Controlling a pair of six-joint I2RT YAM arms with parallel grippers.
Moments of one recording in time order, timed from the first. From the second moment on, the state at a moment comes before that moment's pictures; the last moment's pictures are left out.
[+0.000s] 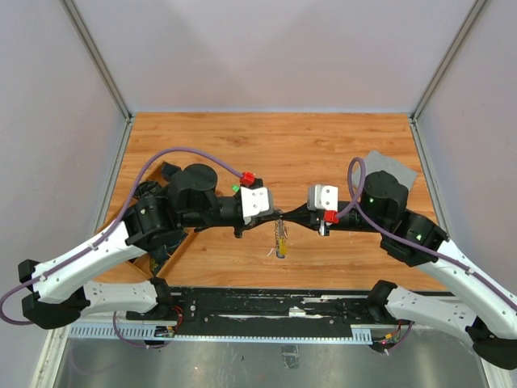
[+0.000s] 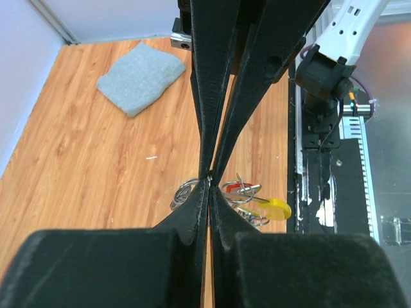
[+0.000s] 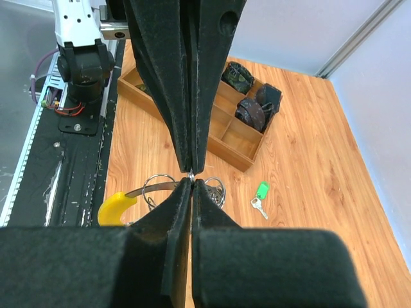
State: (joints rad) left arm -1.08 1.07 1.31 -0.53 0.28 0.32; right arm 0.88 0.85 1.09 -0.42 -0.55 -0.44
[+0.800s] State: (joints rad) left arm -1.08 0.82 1.17 -0.15 0.23 0.16; right arm 0.88 0.66 0.77 0.27 -0.59 -0.36
